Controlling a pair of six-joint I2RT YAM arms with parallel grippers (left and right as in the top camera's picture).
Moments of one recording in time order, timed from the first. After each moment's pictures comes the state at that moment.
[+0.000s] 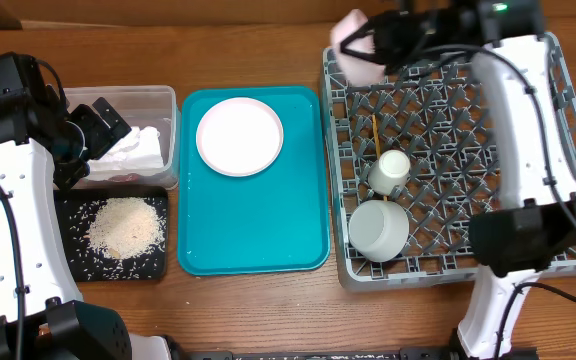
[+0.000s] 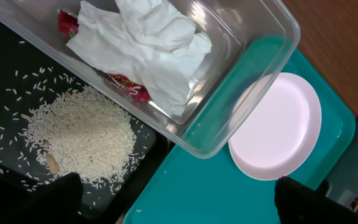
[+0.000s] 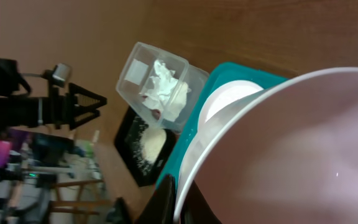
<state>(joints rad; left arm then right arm) 0.34 1.61 1.62 -1.23 0.16 -0.44 0.11 2.11 2.38 -1.29 -0.97 0.02</state>
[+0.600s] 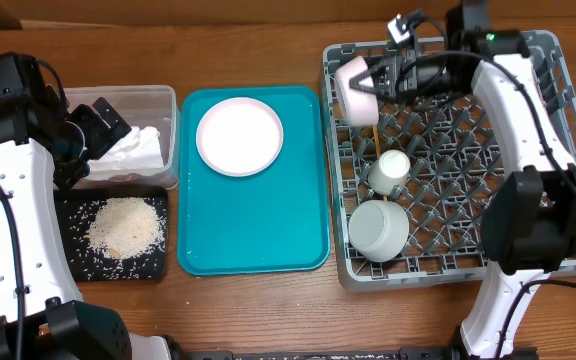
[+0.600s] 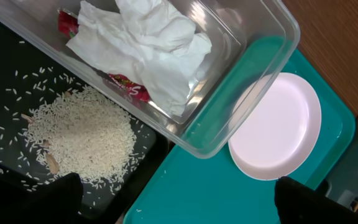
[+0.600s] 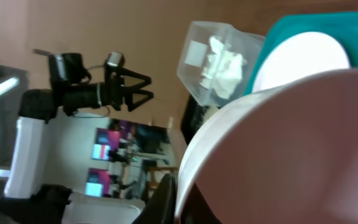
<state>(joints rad) 0.34 1.61 1.62 -1.23 0.16 -0.44 0.04 2.11 1.91 -1.12 -1.37 -0.09</state>
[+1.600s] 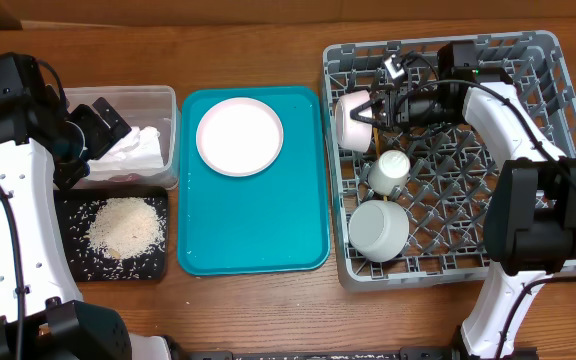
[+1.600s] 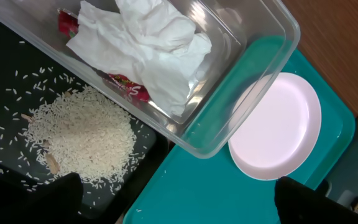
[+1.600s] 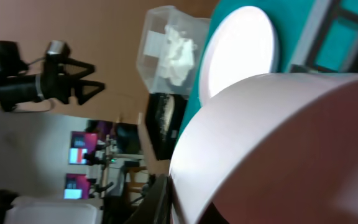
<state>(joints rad) 0.34 1.61 1.62 -1.23 0.16 -0.44 0.02 2.10 1.63 -0.89 -1.26 -0.11</state>
